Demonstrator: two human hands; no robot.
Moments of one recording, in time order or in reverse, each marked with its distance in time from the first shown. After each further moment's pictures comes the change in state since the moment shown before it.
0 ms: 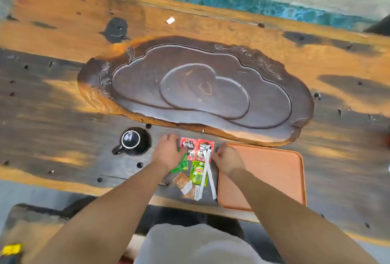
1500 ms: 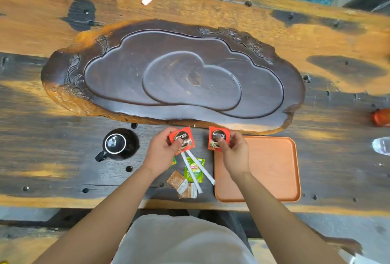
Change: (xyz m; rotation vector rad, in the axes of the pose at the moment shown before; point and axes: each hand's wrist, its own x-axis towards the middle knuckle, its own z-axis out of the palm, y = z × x) left_hand -0.012 0.018 -0.021 -0.760 -0.068 0.099; right_hand -0.014 0.008 -0.003 0.848 0.379 0.096
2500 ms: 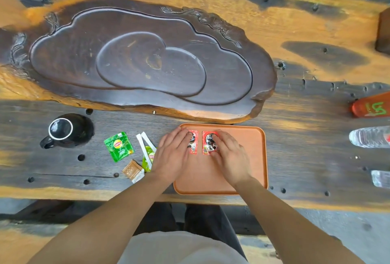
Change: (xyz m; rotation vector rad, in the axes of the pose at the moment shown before) left_hand -0.014 -0.046 0.165 1.028 0.057 0.511; right_hand 0.026 0.097 -0.132 -0.982 -0.249 -0.490
